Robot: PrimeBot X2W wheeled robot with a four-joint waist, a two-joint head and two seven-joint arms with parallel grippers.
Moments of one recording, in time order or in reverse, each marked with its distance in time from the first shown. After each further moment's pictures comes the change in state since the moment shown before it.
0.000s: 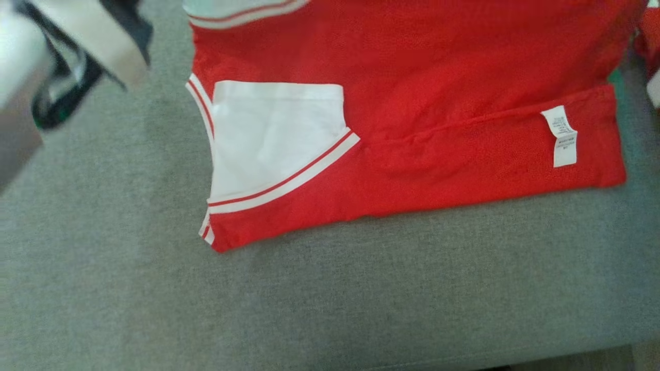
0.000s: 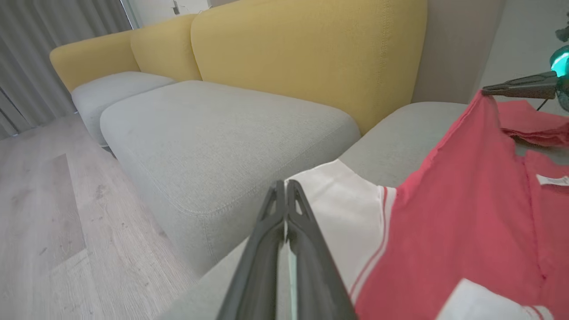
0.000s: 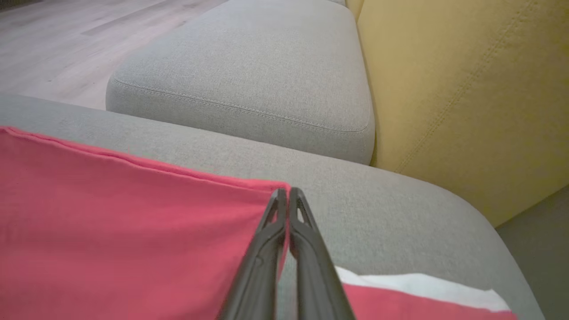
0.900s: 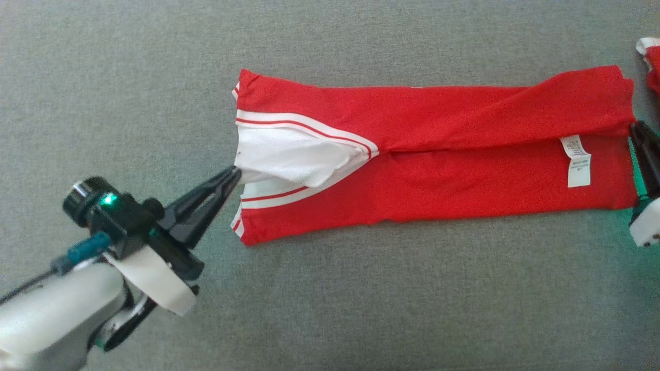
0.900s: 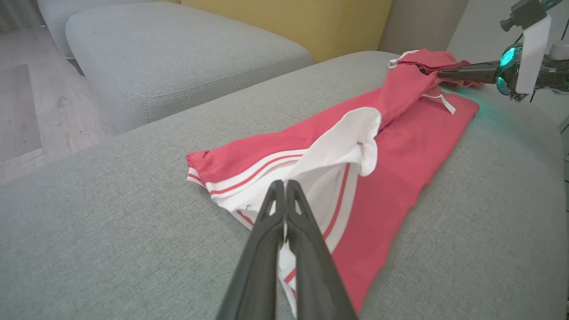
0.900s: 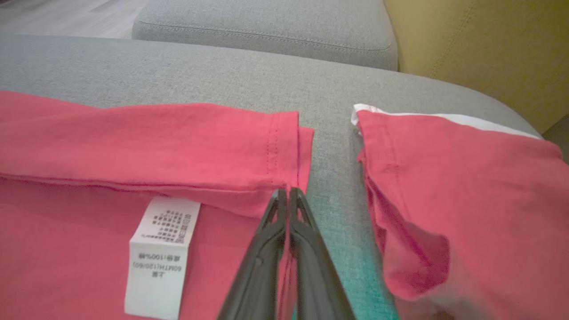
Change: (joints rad) left arm 0.589 0.193 -0.002 -0.479 0.081 0.238 -0.085; right arm 0.558 0.027 -0.298 -0.182 -0.099 0.000 -0.040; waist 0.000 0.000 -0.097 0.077
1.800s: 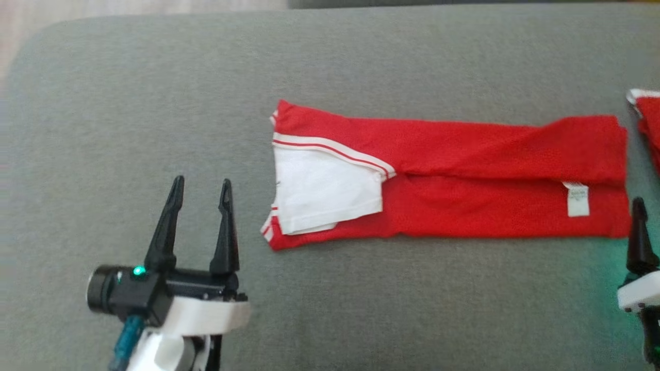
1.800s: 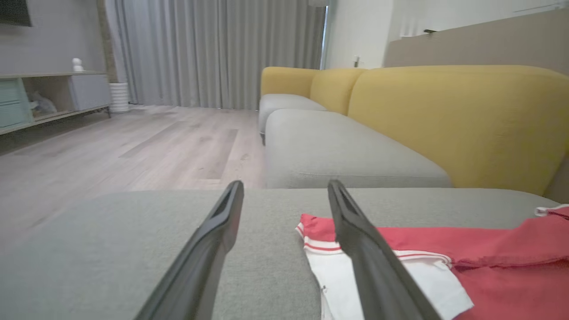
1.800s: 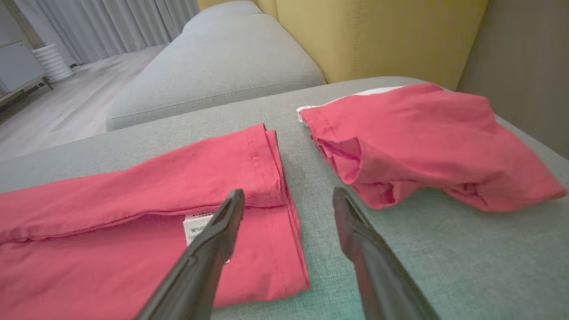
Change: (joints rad) left arm 0.678 -0.547 0.809 0.010 0.459 0.200 -0.010; right arm 0.322 0.414 -0.539 -0.153 -0.194 0.000 0.010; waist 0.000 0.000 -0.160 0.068
